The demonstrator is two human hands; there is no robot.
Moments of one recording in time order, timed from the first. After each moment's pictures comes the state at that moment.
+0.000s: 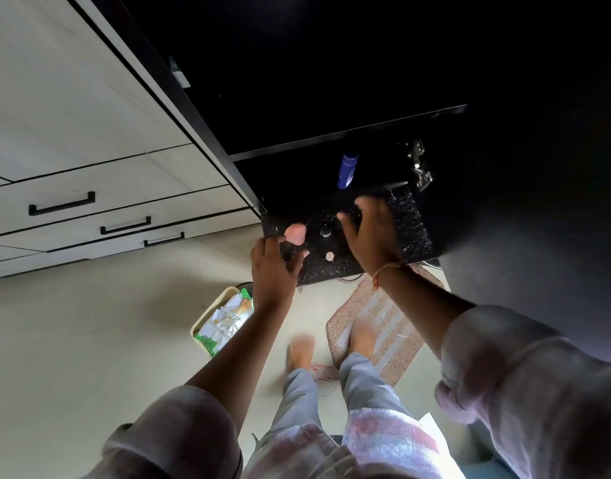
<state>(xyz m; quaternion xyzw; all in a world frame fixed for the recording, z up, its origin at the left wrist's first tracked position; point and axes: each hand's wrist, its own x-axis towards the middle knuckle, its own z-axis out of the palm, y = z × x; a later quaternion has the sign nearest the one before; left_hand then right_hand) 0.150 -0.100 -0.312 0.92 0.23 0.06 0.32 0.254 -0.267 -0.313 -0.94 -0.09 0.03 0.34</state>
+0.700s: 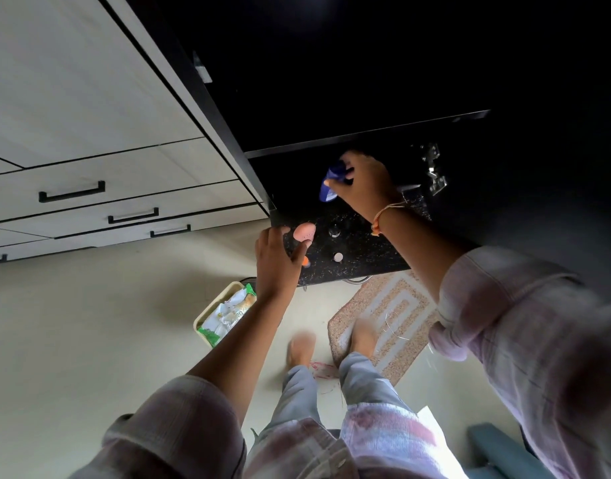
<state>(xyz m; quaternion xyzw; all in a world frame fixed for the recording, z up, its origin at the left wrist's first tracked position) 0.163 -0.090 -0.303 0.90 0.26 0.03 0.36 0.339 -0.224 -0.287 -0.92 -0.18 0.09 0.34</state>
